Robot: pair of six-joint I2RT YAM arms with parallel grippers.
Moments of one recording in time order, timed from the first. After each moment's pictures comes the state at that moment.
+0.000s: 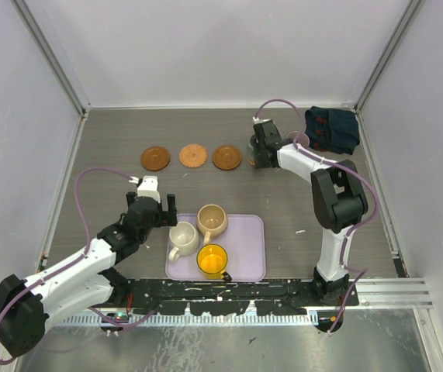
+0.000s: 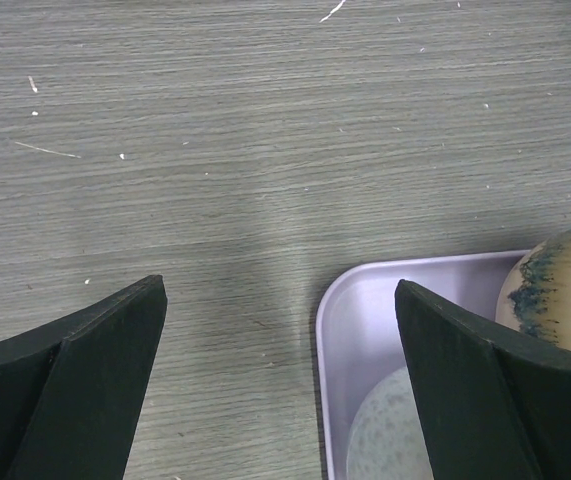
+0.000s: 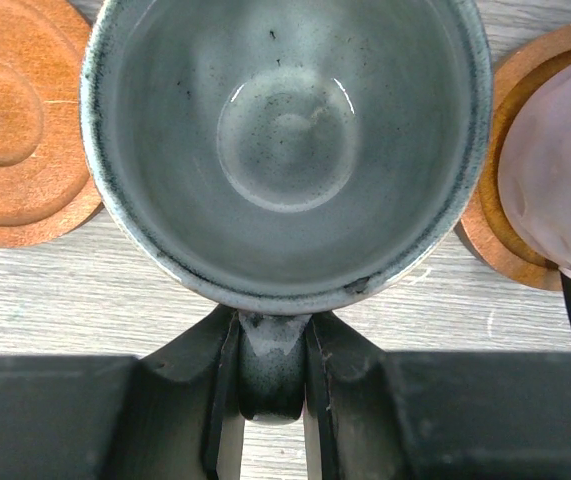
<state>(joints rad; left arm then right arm) -0.64 0.89 0.39 -0.07 -0.41 -0.37 0.38 1.94 1.36 -0.34 0.17 0.21</state>
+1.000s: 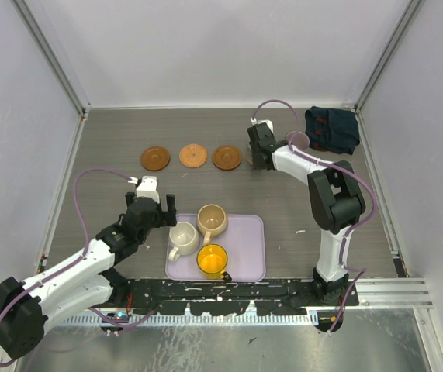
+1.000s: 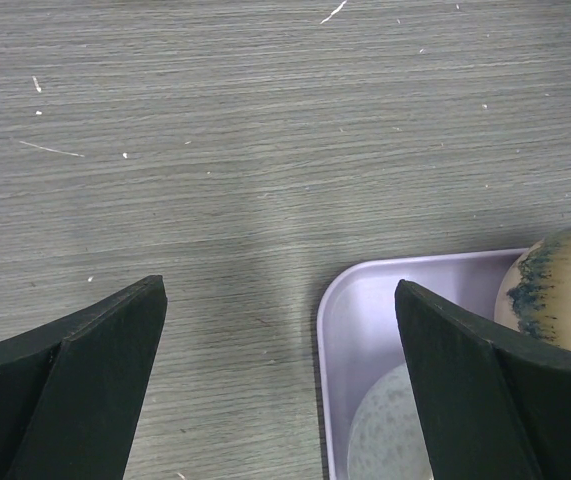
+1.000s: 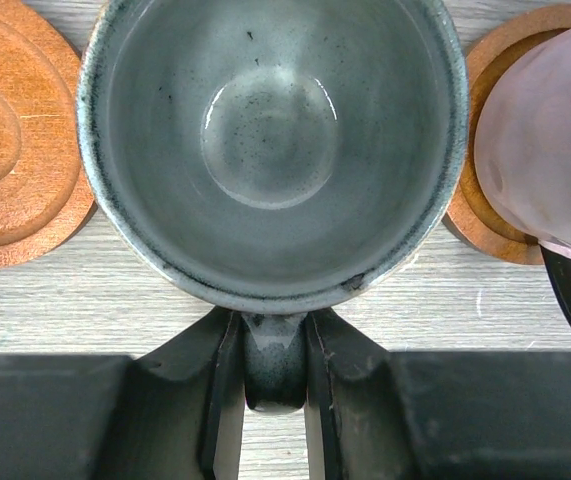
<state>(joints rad) -0.64 0.87 0.39 -0.08 -0.41 -0.37 0.42 1.94 1.36 -0.34 0.31 0.25</state>
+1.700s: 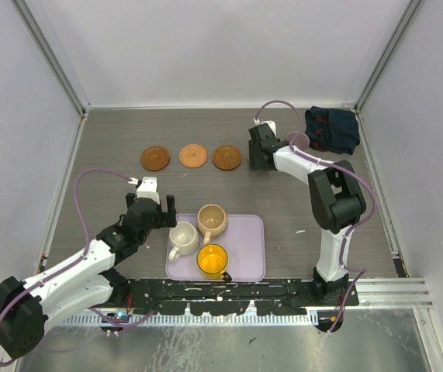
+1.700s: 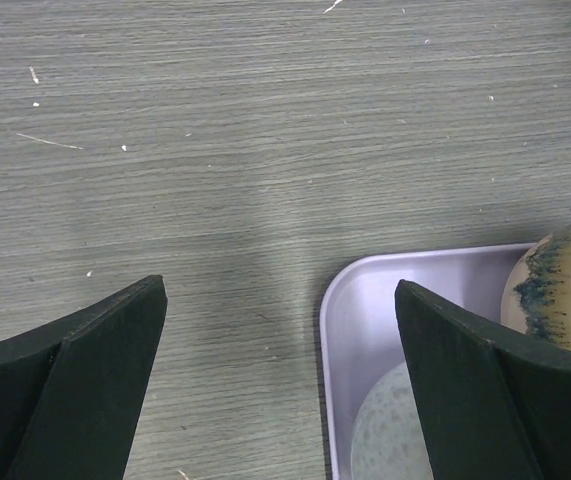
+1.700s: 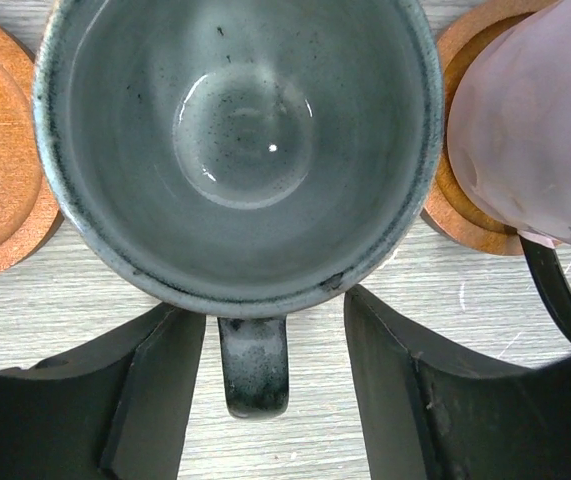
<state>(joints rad) -0.64 0.87 0.38 -0.08 -0.41 -0.38 0.41 1.94 1.35 -0.34 0.34 0.27</state>
